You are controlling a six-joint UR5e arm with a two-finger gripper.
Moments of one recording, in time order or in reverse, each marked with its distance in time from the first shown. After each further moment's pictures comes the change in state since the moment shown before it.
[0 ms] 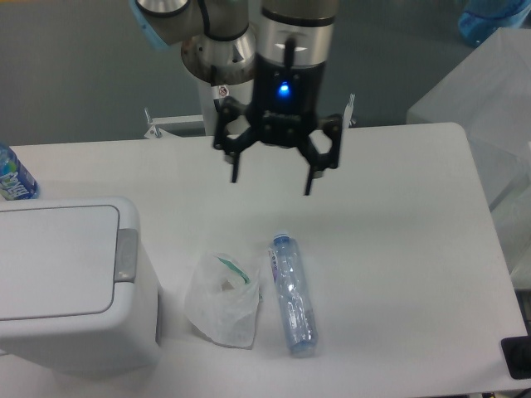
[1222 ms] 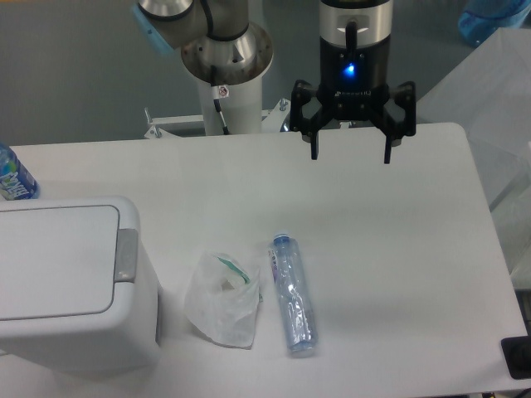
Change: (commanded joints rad) arm 0.173 0.032 0.015 -0.096 0.221 0.382
